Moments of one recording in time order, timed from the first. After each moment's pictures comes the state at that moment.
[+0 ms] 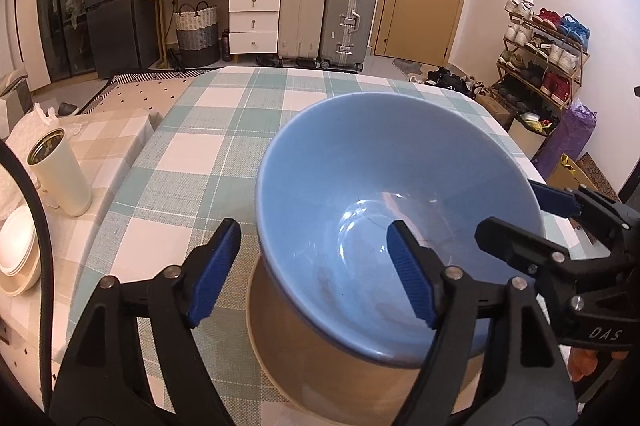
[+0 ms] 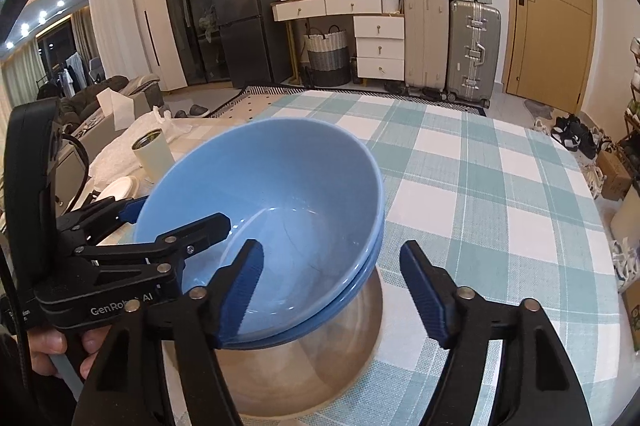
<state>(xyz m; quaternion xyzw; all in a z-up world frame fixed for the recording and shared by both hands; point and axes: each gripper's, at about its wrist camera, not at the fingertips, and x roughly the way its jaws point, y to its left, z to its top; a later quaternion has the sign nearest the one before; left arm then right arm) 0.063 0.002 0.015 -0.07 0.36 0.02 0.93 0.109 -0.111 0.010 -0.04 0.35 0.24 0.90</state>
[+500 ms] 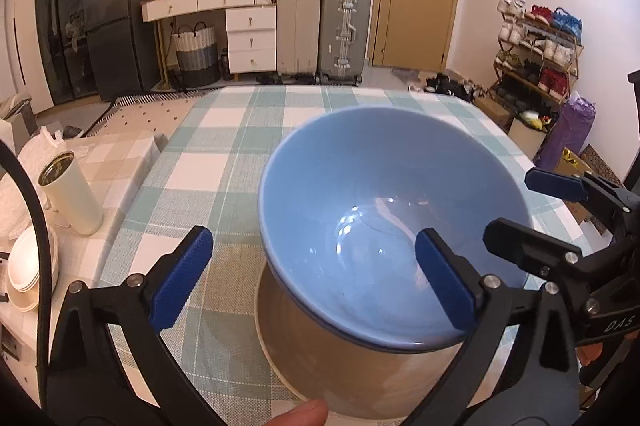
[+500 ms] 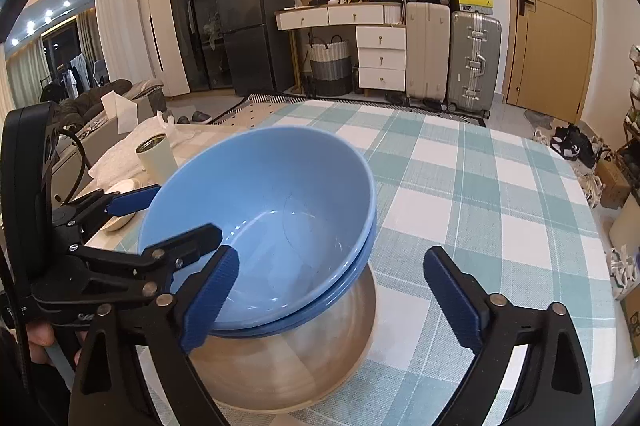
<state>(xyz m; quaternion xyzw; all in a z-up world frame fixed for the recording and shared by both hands) 0.050 -0.006 0.025 -0.04 0.33 0.02 0.94 0.101 -0.121 0.014 -0.04 0.33 0.25 0.91</state>
